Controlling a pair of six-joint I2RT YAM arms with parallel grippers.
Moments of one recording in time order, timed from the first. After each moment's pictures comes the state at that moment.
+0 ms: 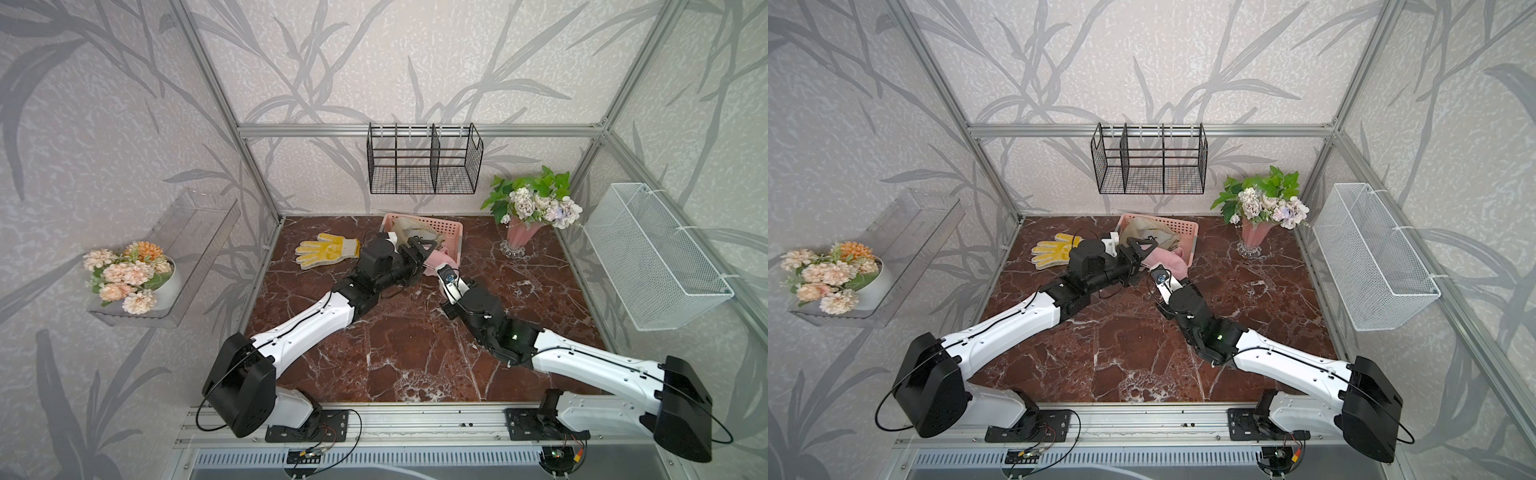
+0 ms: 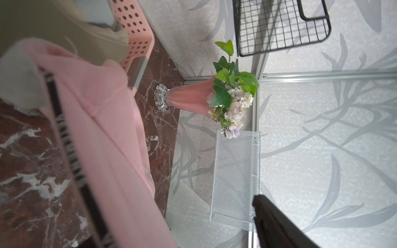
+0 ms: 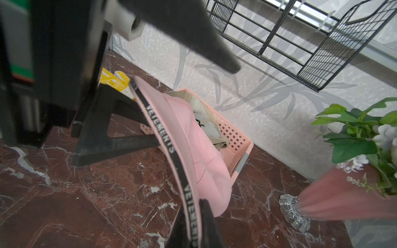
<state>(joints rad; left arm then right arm) -0.64 1.41 1.06 0.13 0.22 -1.40 0.96 1.16 0.76 0.09 0.59 -0.16</state>
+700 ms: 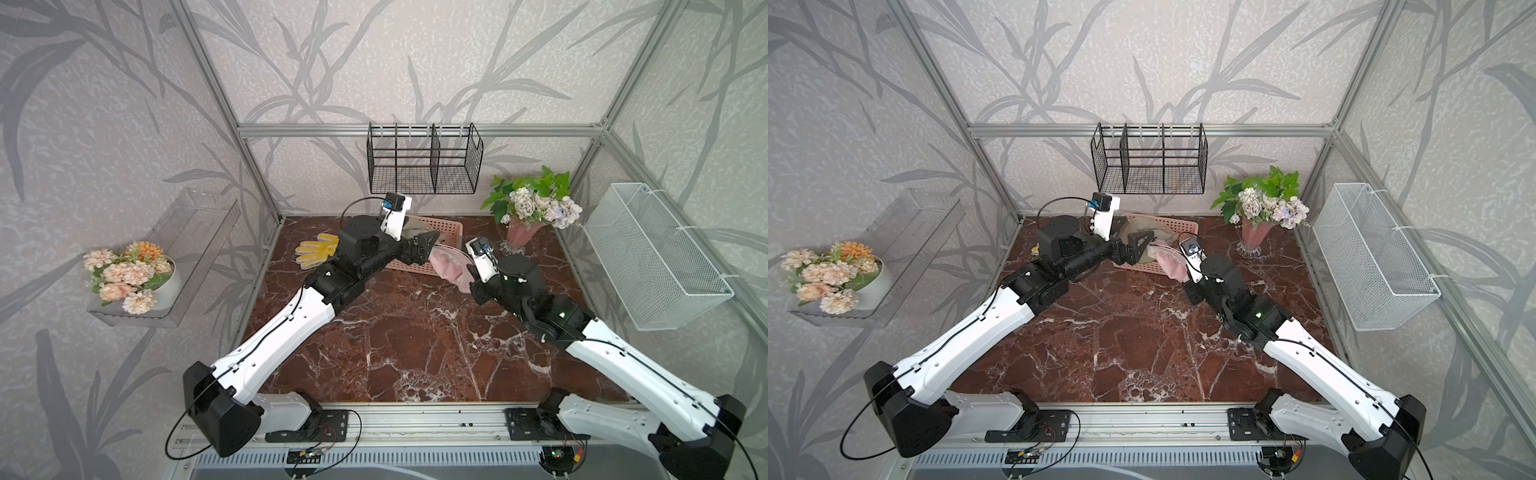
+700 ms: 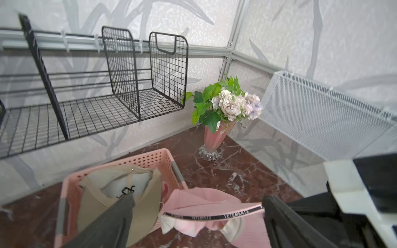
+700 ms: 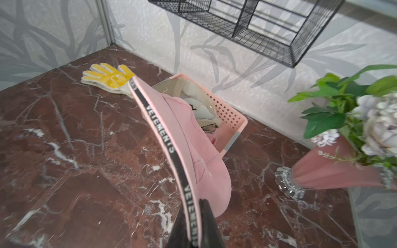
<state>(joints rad) -0.65 1.31 1.29 -0.13 0.13 -0.06 0.73 1.08 1.07 -0.48 0.23 -0.02</state>
